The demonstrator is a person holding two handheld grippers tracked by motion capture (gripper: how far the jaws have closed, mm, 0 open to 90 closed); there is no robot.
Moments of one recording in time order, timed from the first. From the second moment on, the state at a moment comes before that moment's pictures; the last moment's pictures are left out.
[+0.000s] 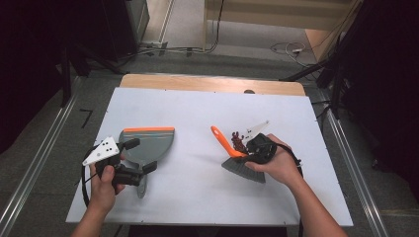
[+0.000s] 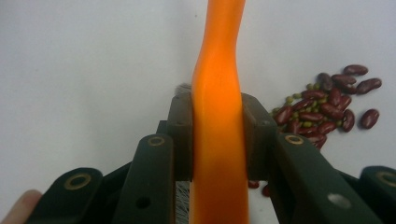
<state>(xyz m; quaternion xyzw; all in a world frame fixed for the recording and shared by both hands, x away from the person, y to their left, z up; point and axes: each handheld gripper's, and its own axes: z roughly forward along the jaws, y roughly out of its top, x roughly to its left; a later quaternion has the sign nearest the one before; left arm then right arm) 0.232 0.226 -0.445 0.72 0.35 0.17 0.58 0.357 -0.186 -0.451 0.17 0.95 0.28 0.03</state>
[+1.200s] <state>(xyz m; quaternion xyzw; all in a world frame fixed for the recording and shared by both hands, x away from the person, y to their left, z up) 0.233 0.226 -0.446 0.72 0.35 0.17 0.58 0.428 -0.185 -0.451 0.17 0.94 0.29 0.05</state>
